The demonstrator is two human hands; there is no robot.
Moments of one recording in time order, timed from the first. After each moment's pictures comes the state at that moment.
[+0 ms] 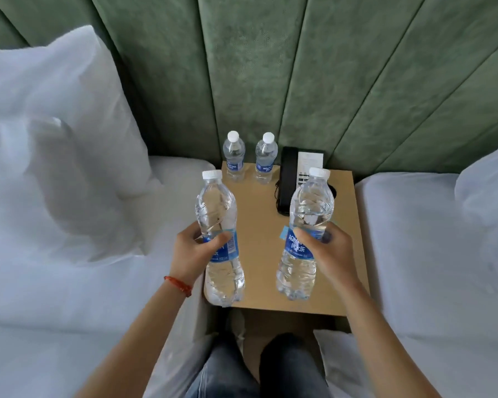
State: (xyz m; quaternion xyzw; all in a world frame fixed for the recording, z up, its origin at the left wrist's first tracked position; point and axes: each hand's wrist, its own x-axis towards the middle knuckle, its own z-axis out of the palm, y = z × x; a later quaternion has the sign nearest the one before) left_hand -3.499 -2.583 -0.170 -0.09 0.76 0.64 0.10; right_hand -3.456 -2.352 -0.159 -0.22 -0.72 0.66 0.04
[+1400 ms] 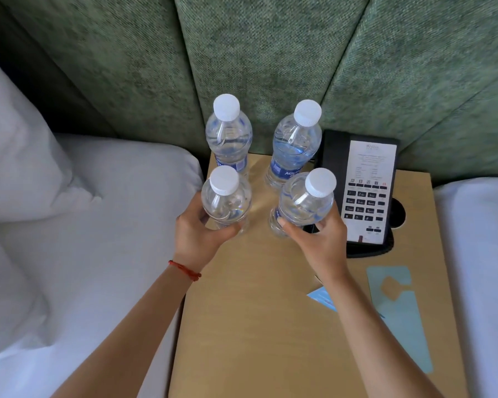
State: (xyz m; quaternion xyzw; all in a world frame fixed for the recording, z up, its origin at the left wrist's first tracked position) left_hand -3.701 -2.540 -0.403 -0.03 0.77 0.64 0.03; right_hand -3.666 -2.345 -0.409 -0.14 -0.79 0.59 0.10
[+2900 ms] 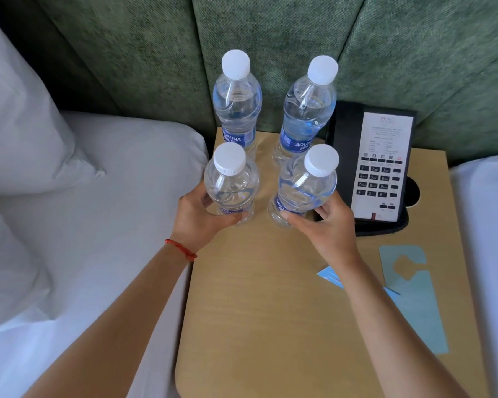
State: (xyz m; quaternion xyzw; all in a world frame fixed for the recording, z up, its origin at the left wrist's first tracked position) left_hand -3.690 -2.559 -0.420 0.00 0.78 0.62 0.09; right_hand -3.647 -2.348 -0.426 -0.09 -0.77 0.63 0.05
